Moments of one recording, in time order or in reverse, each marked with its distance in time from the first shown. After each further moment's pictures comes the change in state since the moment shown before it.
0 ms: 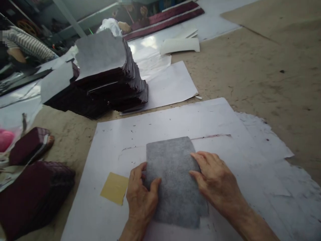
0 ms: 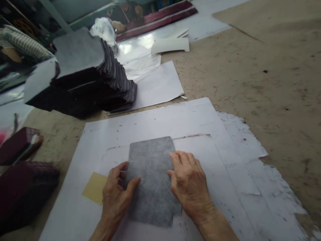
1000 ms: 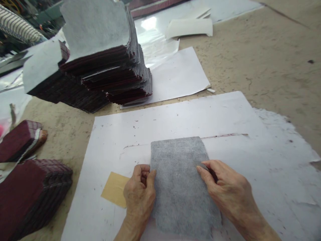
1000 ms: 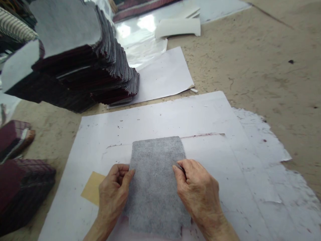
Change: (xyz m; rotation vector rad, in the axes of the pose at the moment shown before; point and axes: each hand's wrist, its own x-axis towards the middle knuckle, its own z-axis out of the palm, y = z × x) left_hand 0.019 -0.010 -0.008 -0.071 -0.116 -0.233; right_hand -0.002 -0.016 0.010 0.070 0.052 0.204
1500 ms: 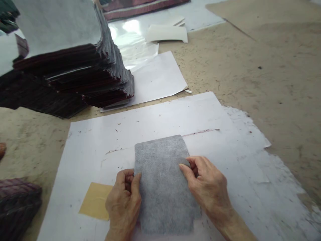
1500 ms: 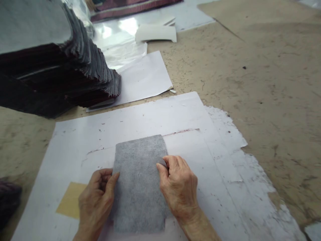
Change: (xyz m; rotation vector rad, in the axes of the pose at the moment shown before) left_hand -0.003 0.003 -0.001 0.124 0.055 -0.030; right_hand -0.006 -0.004 0.001 0.005 0.032 0.167
